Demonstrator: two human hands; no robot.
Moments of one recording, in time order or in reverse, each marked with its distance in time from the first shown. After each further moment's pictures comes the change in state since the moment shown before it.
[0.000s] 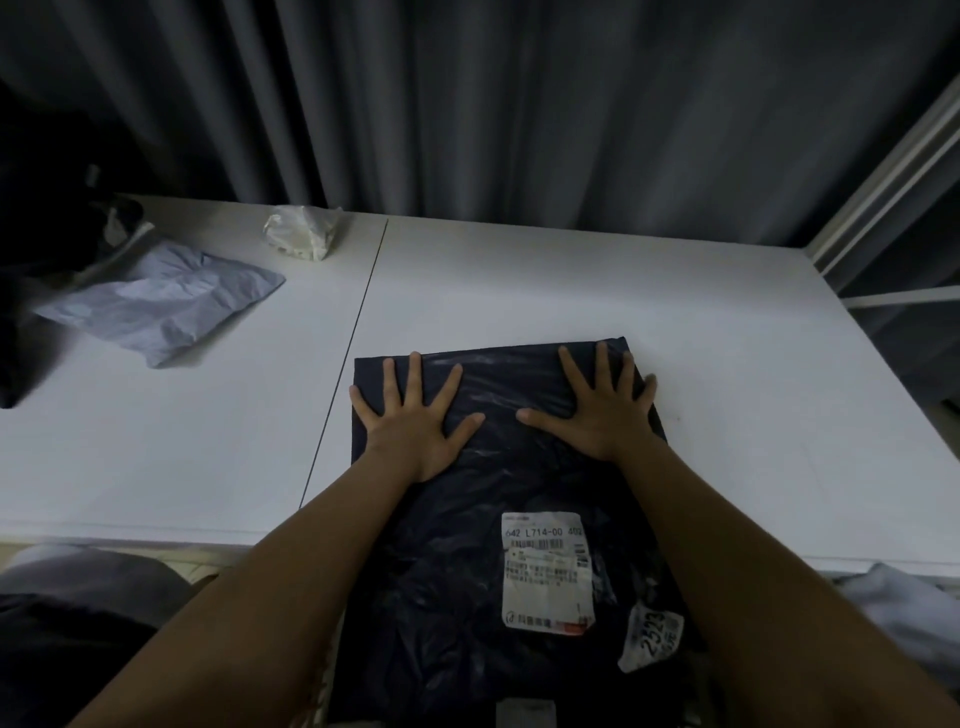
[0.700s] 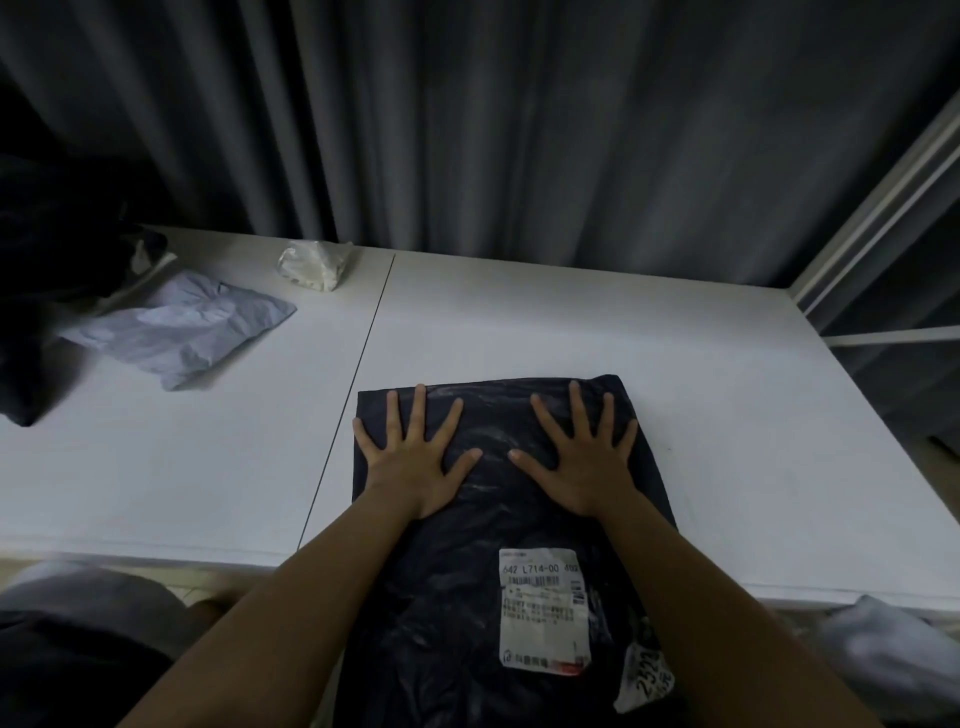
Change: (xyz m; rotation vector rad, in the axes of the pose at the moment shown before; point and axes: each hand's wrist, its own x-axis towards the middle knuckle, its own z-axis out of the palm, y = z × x) left_hand -0.014 -0.001 0.006 -0.007 0.056 0.029; right_hand -0.018 -0.007 0.023 -0.034 0.096 -0.093
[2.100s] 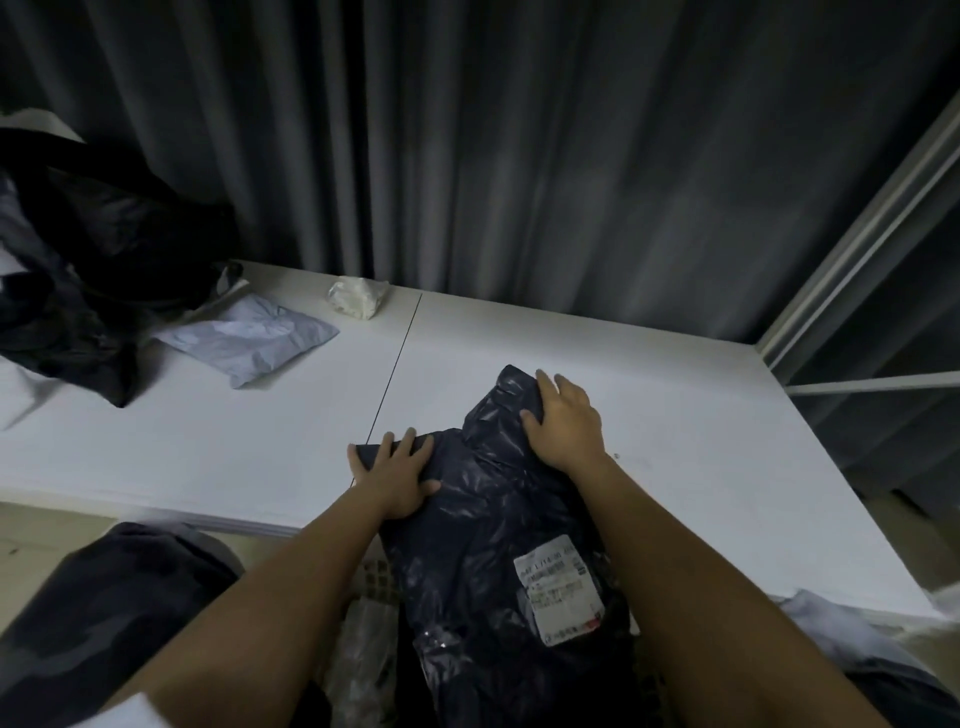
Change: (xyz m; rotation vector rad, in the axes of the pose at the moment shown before) left_hand -0.052 -0.033 -0.025 -0.042 -0.162 -0.007; right_hand -0.019 -0.051 -0.066 0.144 0.288 -0.065
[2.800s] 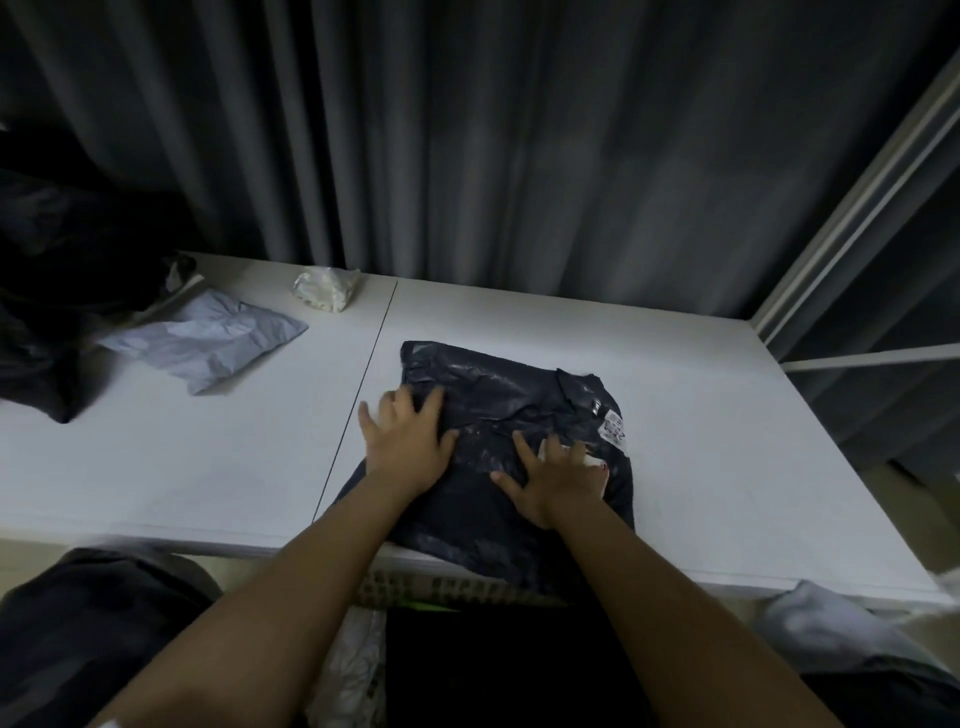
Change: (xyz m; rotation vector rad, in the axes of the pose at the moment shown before) left_hand 0.029 0.045 -0.014 0.009 0.485 -0.035; right_hand -0.030 0.019 0.029 -0.364 -0.504 0.142
